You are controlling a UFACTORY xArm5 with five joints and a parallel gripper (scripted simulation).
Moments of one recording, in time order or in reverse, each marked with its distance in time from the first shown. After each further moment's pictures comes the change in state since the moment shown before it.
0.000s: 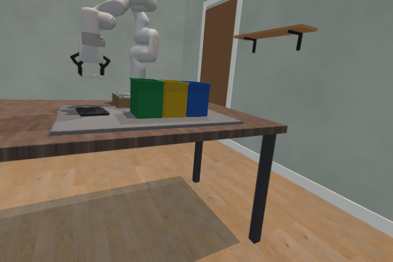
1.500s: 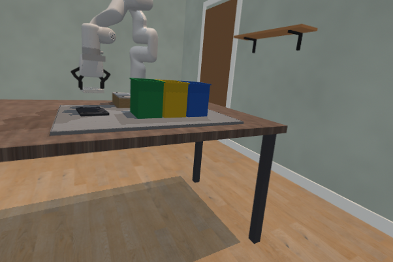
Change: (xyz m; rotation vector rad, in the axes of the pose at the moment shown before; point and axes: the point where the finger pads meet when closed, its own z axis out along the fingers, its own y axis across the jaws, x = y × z) arm 0.000 0.000 0.065 0.000 0.000 0.000
